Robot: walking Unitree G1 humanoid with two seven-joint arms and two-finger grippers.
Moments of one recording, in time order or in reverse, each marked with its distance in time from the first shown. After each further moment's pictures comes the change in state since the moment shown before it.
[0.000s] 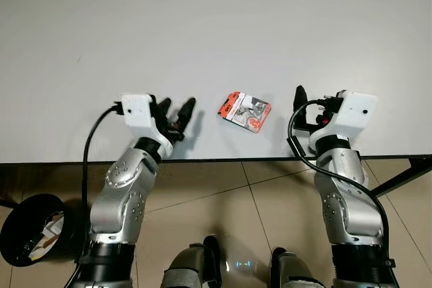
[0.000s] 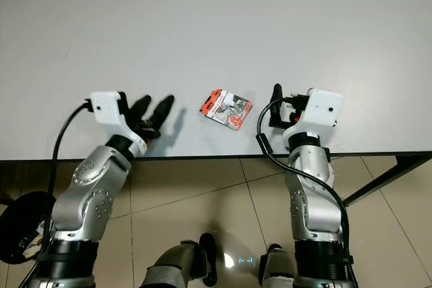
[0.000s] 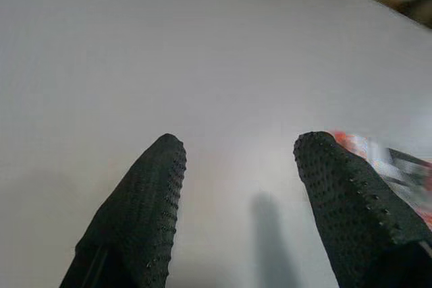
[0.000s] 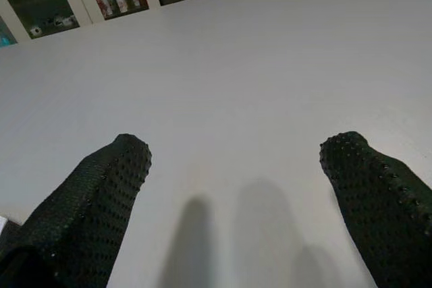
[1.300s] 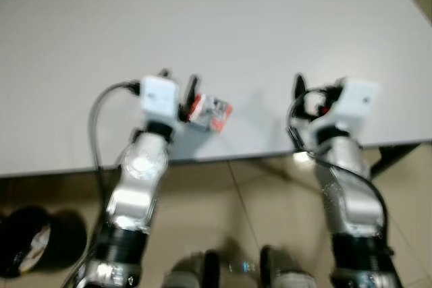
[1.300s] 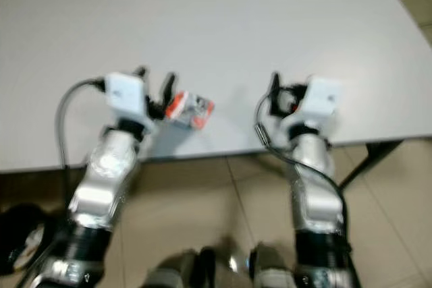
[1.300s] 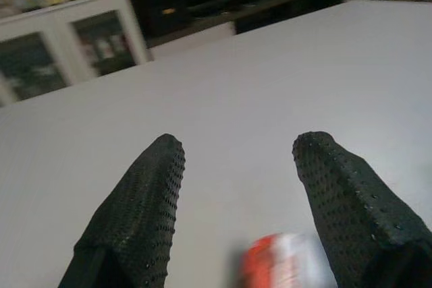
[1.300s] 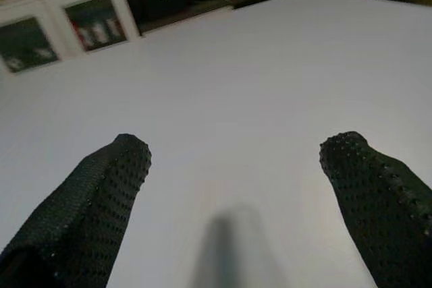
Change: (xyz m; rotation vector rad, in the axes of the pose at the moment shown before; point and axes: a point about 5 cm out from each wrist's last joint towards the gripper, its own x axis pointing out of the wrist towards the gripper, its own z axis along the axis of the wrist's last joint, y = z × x) left arm 0.028 -0.022 0.017 0.453 -0.181 0.118; right arm 0.011 0.000 0.013 0.007 -0.049 -0.003
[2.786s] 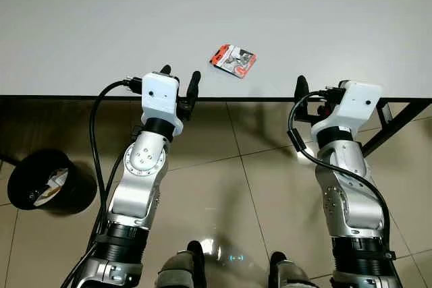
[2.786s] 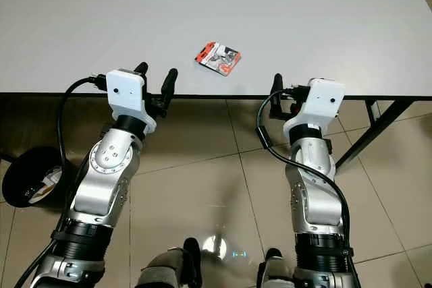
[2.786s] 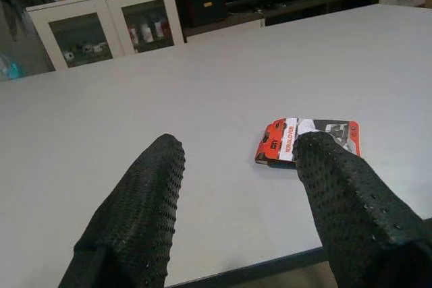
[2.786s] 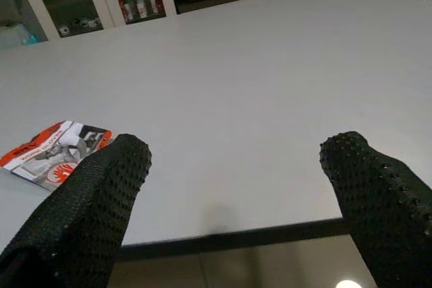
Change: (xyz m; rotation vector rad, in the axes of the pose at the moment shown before) left arm 0.000 0.010 0.003 0.000 -0.018 0.037; right arm -0.002 0.006 0.001 -0.001 -0.006 0.028
